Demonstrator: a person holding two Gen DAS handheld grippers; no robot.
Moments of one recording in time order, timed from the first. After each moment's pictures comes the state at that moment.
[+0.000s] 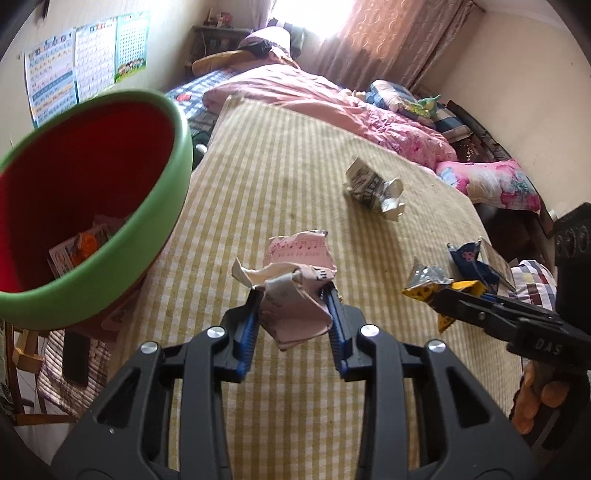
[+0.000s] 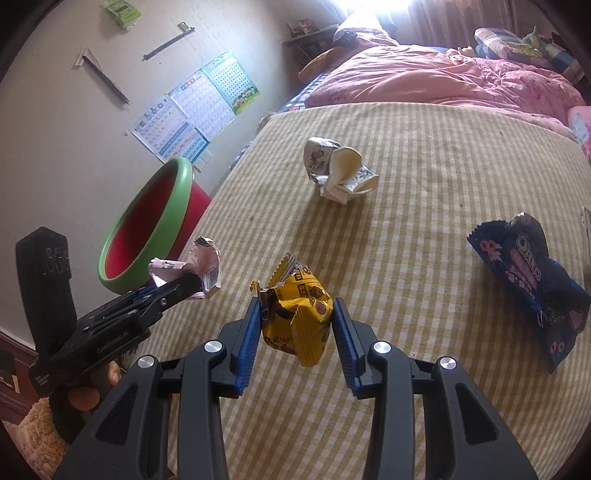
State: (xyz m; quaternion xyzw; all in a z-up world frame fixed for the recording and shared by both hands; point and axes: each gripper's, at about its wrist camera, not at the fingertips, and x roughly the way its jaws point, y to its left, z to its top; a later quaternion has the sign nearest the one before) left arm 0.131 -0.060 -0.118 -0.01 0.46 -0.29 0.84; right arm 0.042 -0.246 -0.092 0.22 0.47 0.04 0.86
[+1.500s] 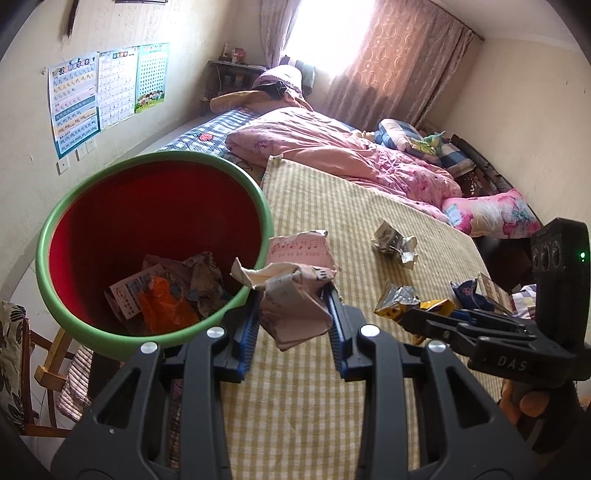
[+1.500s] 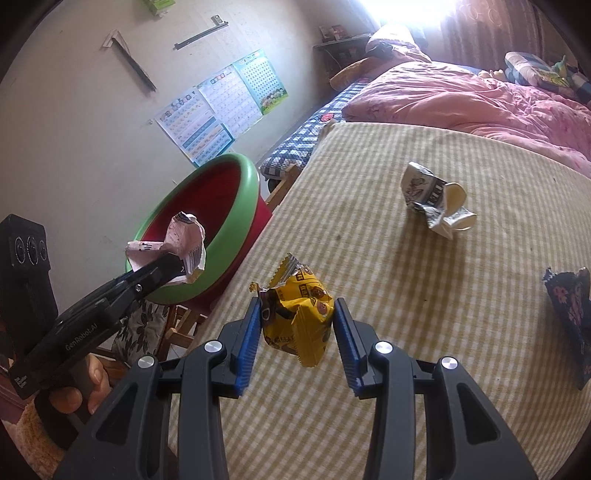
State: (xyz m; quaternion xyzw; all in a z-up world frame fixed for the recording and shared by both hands) left arm 0.141 0.008 -0.073 -0.03 0.41 -0.27 0.87; right arm 0.080 -0.171 -0.072 0.19 0.45 0.08 0.87
